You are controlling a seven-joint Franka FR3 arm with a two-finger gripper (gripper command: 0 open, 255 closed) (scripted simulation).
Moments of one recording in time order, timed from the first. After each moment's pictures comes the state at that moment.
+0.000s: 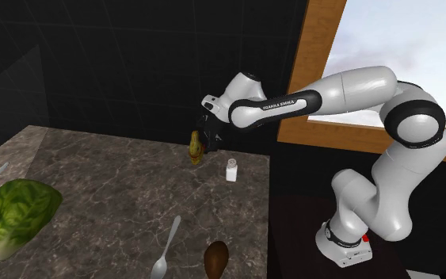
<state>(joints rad) 0.37 -0.20 -0.86 -2.18 0.27 2.52 -1.18</state>
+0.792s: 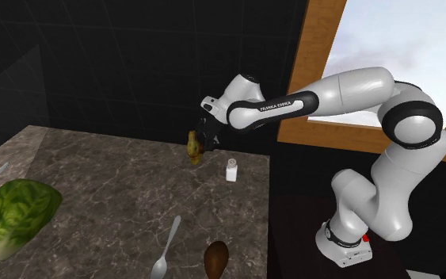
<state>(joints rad) 0.38 -0.17 -0.87 -2.18 0.30 2.54 -1.20</state>
